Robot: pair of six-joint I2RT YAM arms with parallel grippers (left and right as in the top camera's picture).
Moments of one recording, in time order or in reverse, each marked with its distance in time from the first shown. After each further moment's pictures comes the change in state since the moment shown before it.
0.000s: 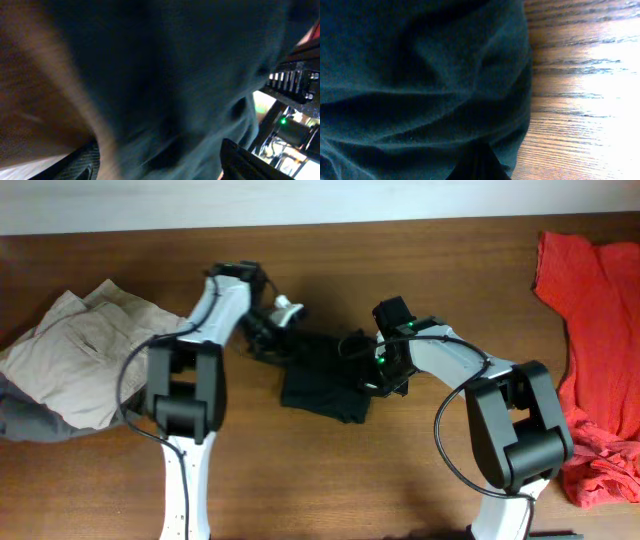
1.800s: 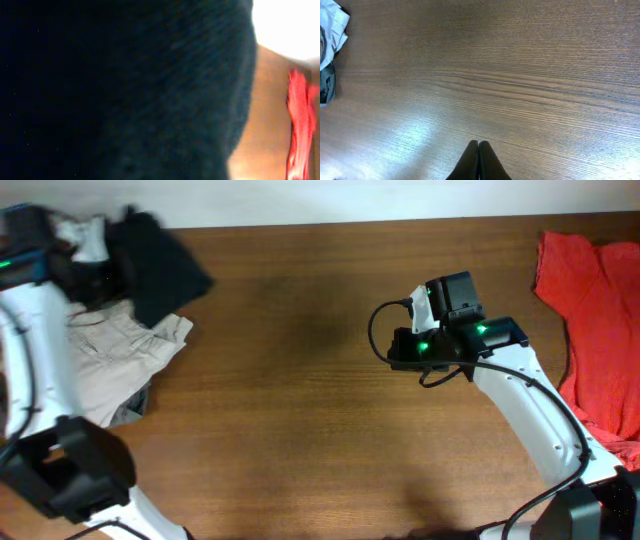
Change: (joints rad) left arm 0.586 -0.488 0.004 0.222 -0.067 -0.378; right arm -0.099 -0.438 -0.009 -0.083 0.048 -0.248
